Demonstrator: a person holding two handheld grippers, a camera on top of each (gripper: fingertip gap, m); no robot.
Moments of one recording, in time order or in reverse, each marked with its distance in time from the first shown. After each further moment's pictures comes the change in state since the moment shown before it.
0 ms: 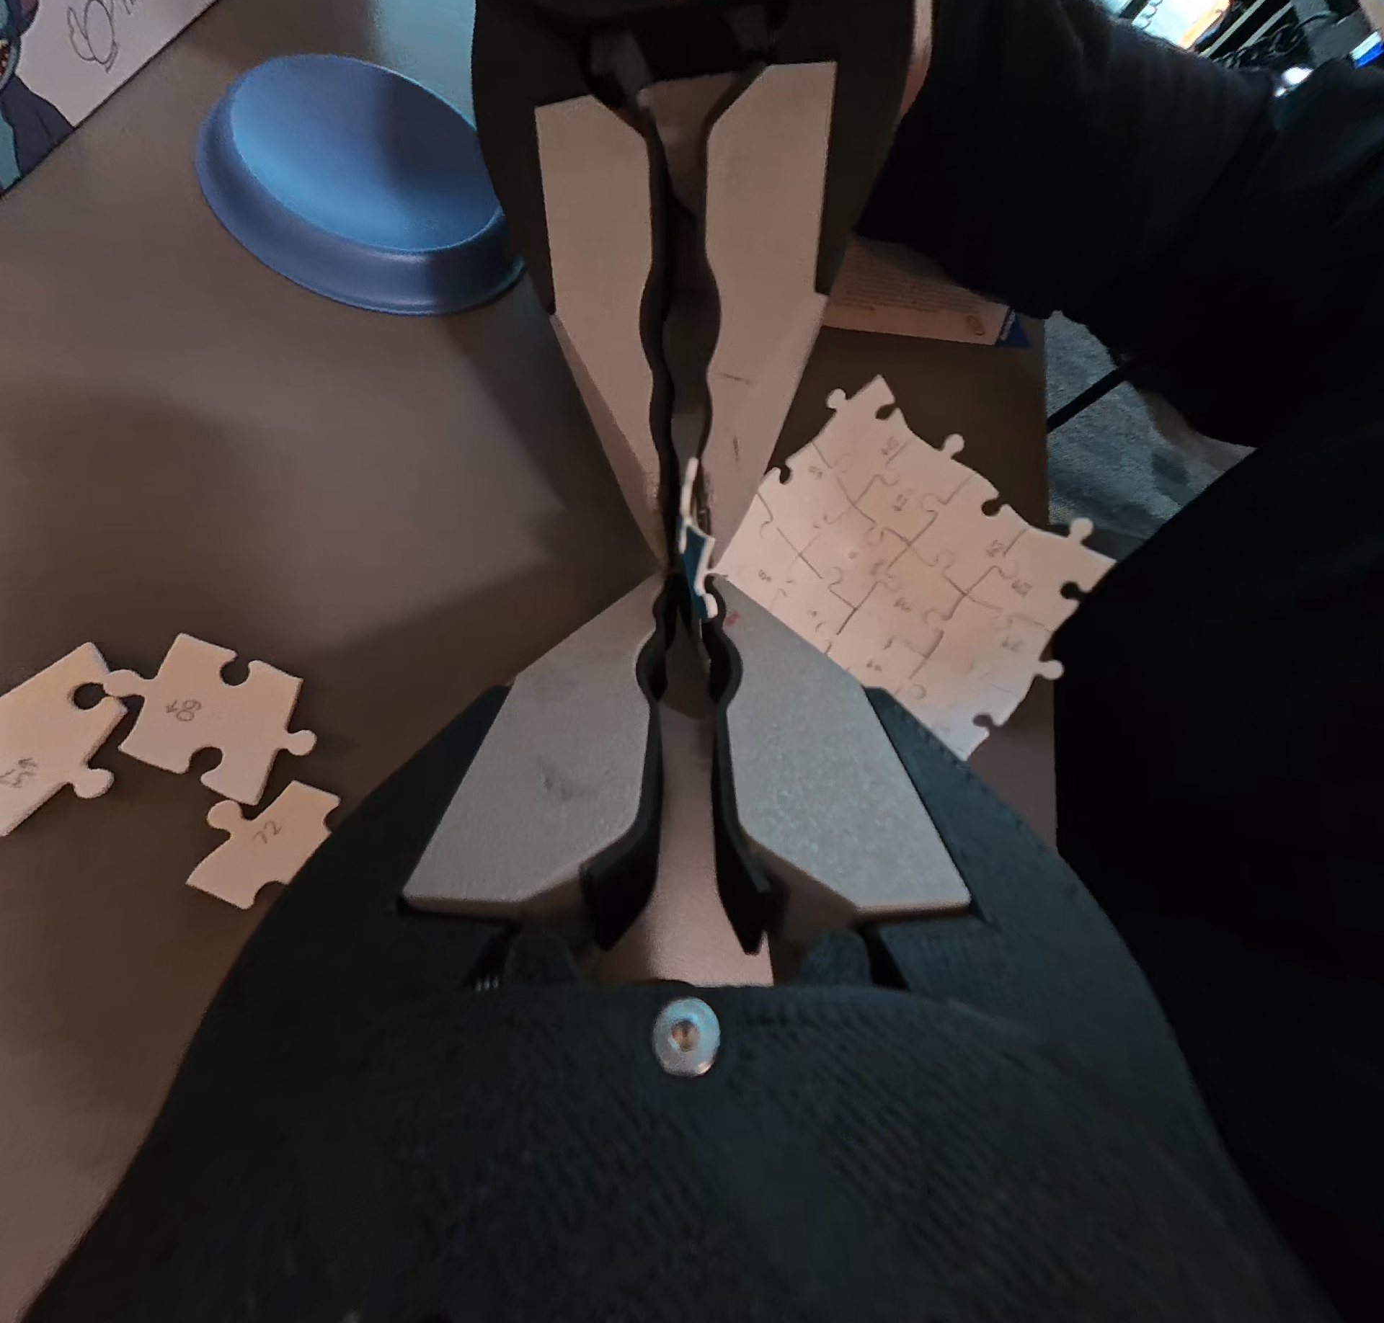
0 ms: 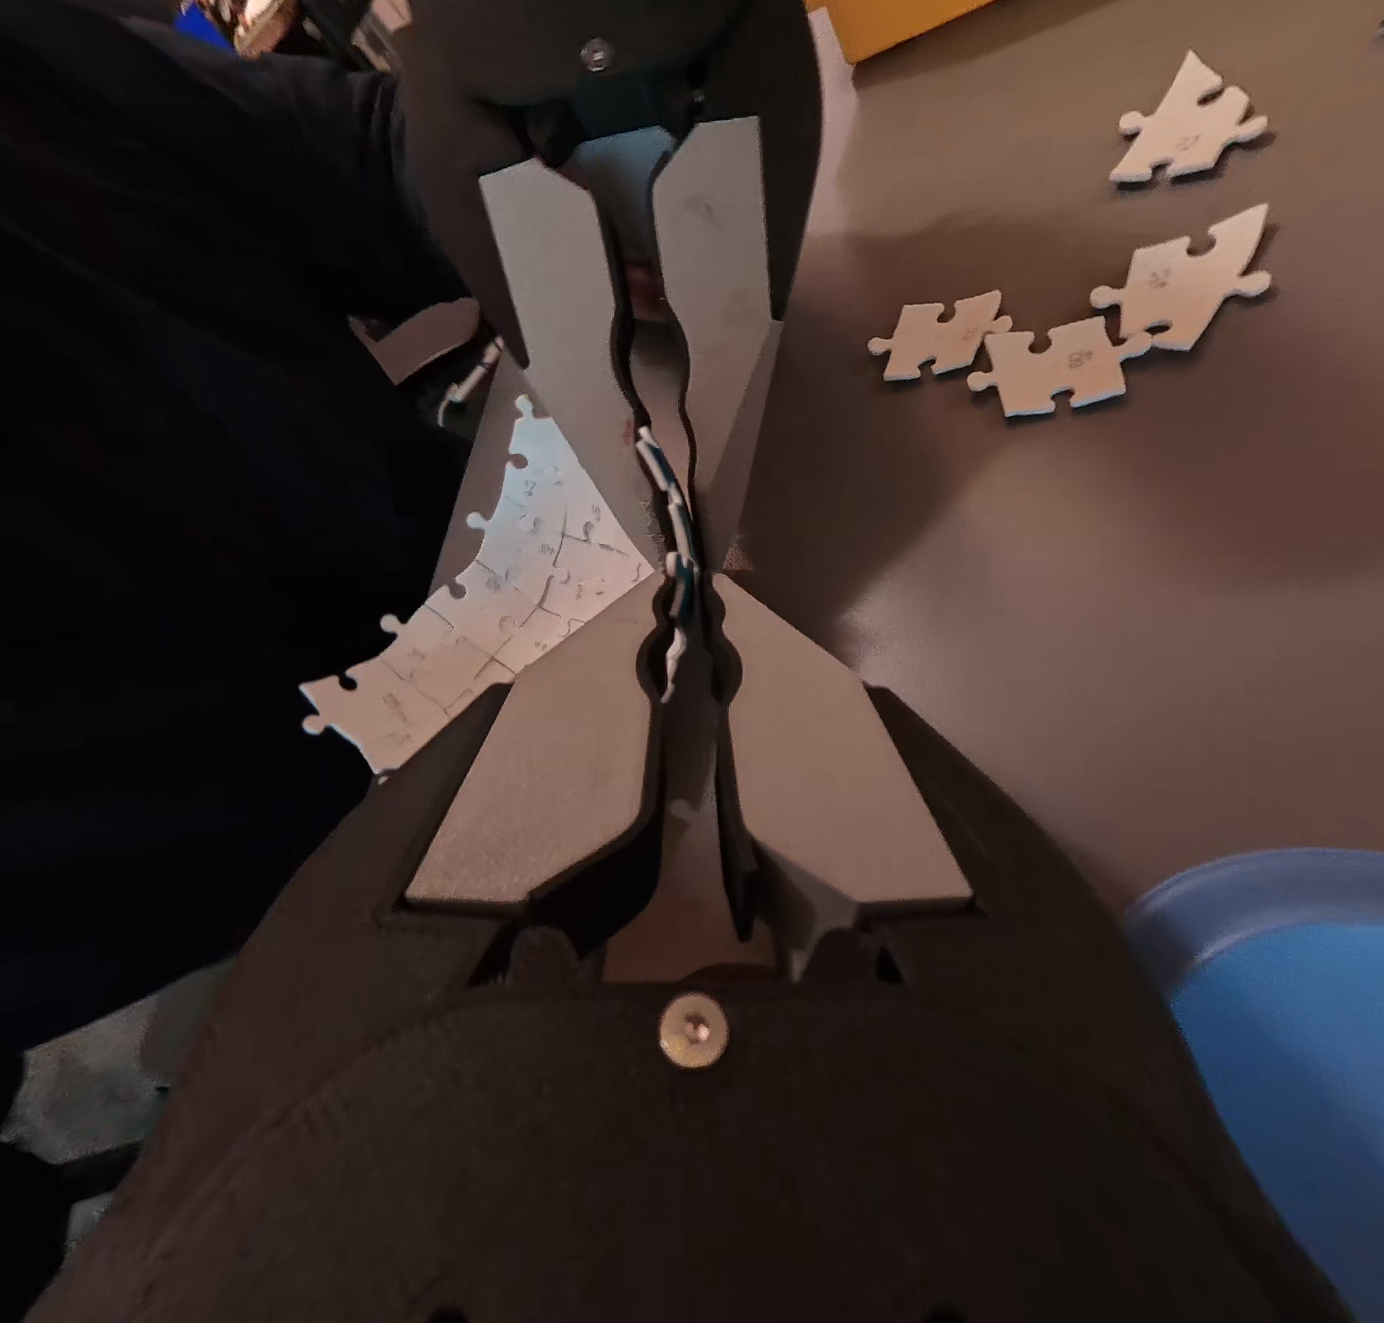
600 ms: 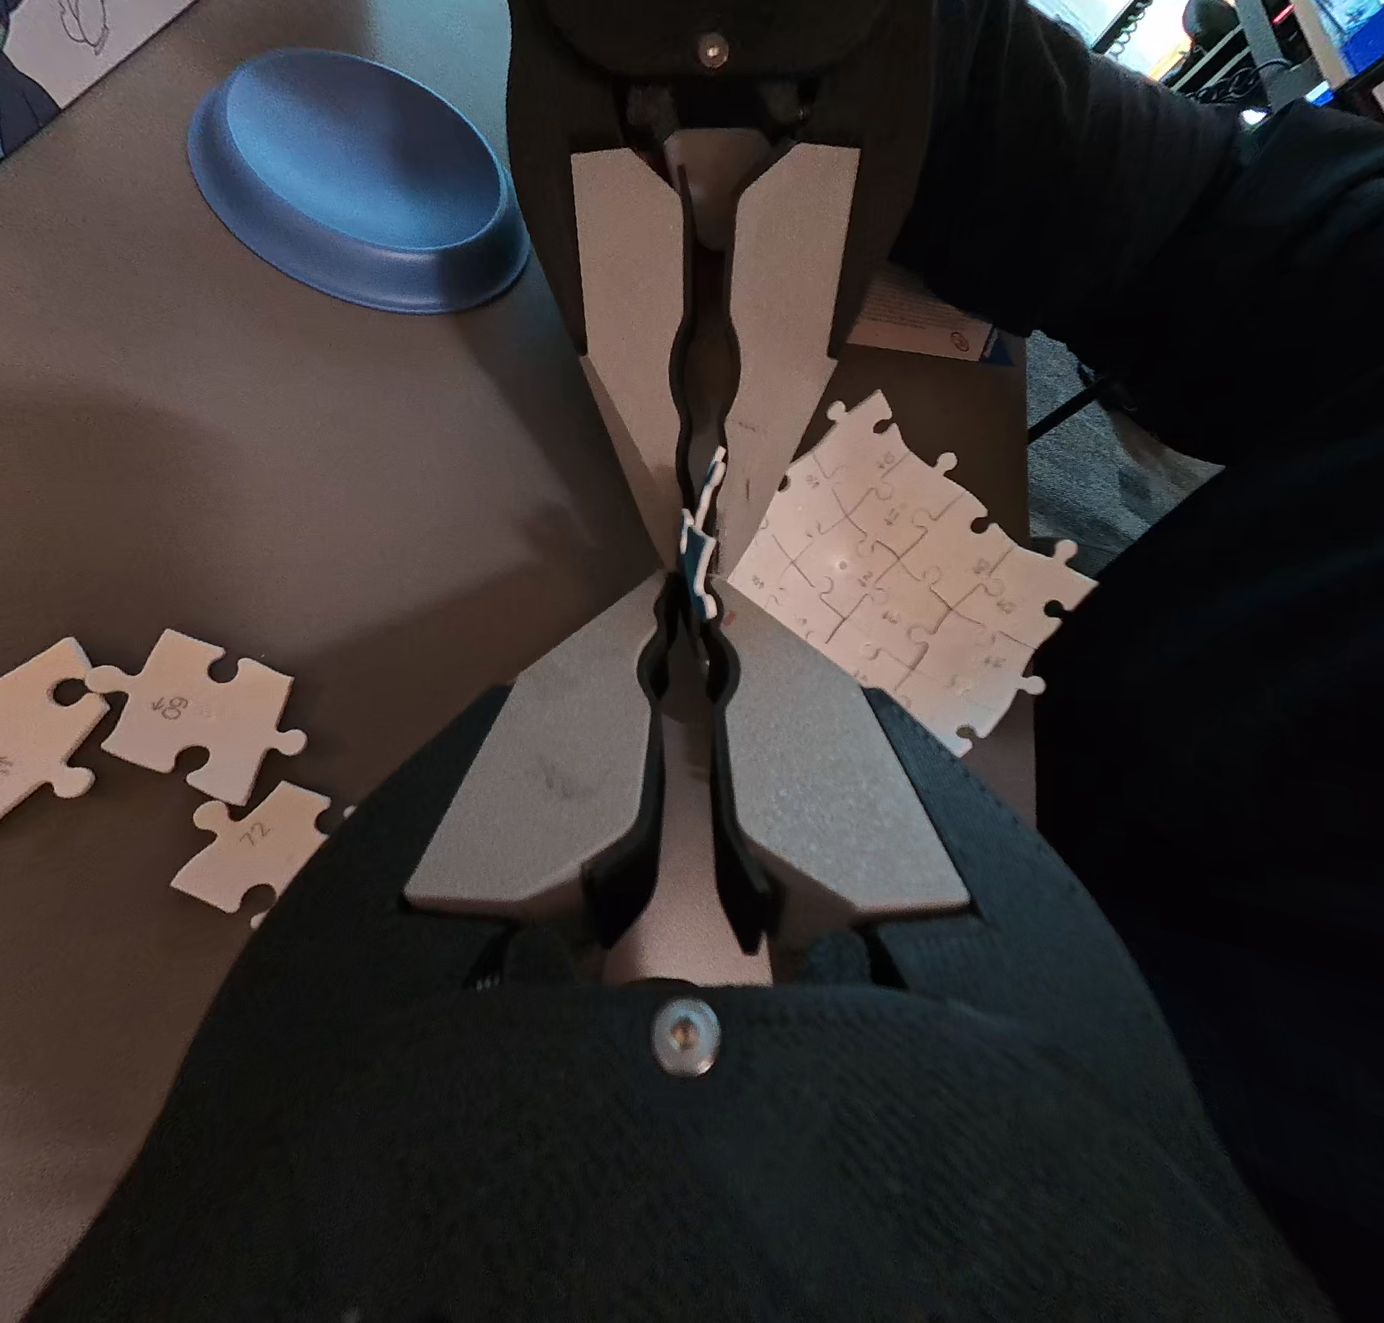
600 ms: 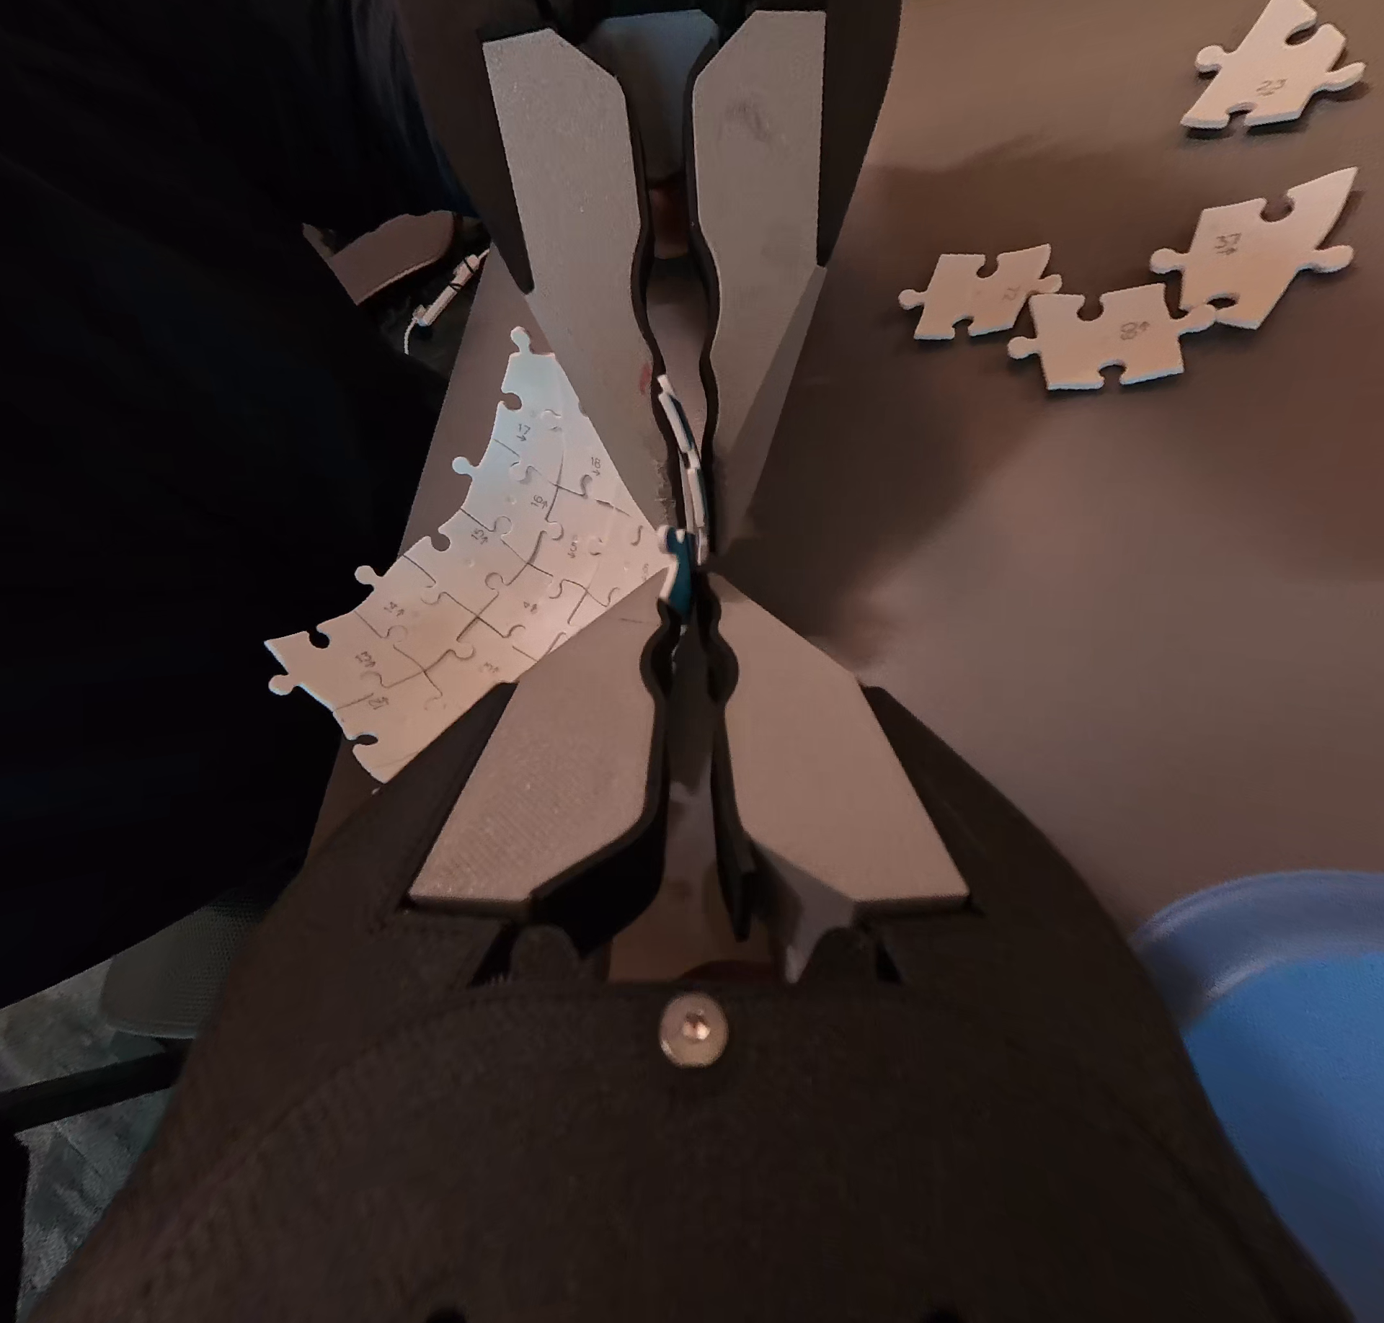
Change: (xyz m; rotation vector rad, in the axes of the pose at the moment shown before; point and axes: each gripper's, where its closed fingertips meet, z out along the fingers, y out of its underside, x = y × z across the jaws) left arm 0.001 -0.001 0.000 0.010 0.024 -0.032; right arm -0.001 0.012 0.007 -0.088 0.022 -0.064
